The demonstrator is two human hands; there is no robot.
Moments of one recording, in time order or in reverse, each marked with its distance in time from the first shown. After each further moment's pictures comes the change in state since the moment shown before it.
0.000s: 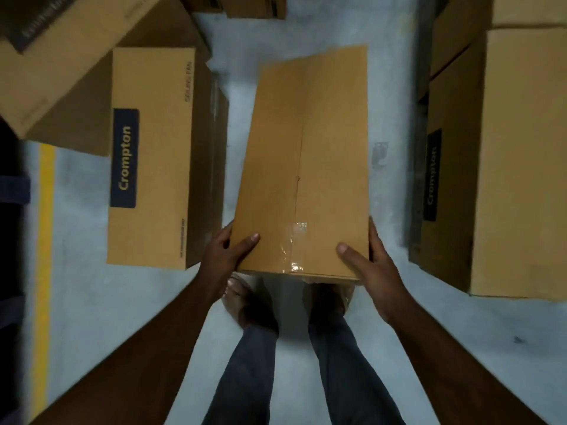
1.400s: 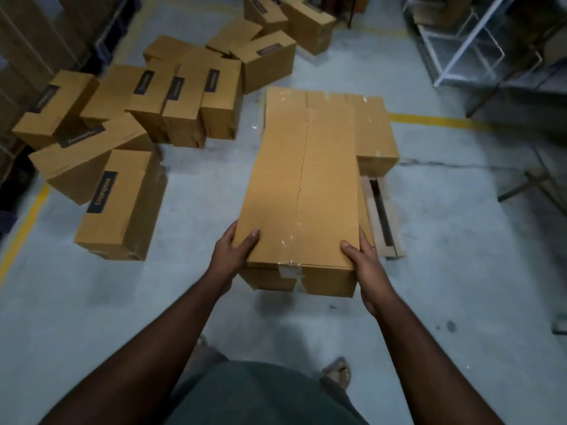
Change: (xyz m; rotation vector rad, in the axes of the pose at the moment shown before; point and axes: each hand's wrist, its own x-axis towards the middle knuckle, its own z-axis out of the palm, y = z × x) left_hand -0.595 0.065 0.348 -0.053 -0.055 0.501; right_hand -0.583 0.045 -0.408 0.057 0.234 -0.422
